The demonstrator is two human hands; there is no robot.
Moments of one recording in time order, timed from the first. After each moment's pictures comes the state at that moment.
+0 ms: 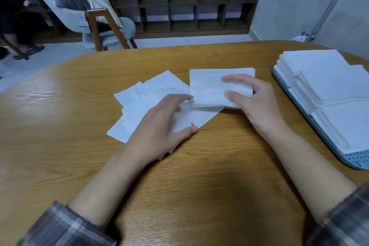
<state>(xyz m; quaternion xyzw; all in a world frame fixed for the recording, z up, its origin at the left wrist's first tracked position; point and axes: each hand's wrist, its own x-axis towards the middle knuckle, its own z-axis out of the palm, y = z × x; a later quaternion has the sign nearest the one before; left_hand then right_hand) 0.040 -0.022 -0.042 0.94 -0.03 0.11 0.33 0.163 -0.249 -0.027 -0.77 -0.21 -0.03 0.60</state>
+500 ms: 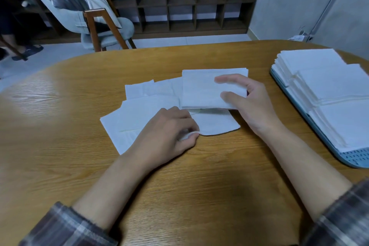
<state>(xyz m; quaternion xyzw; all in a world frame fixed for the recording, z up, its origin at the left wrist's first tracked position) 0.042 -0.035 -0.046 0.95 -0.16 0.14 0.21 0.160 -0.248 -0.024 -0.77 -0.23 0.00 0.59</state>
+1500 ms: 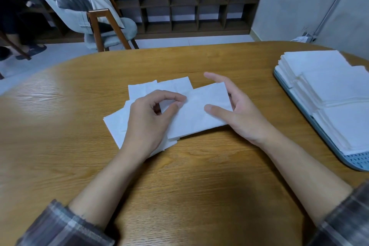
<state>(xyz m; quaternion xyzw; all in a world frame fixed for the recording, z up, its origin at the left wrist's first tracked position) 0.043 -0.025 -0.032 0.82 0.07 0.25 0.51 0.140 -0.232 -0.025 -0.69 -0.30 0.16 0.63</state>
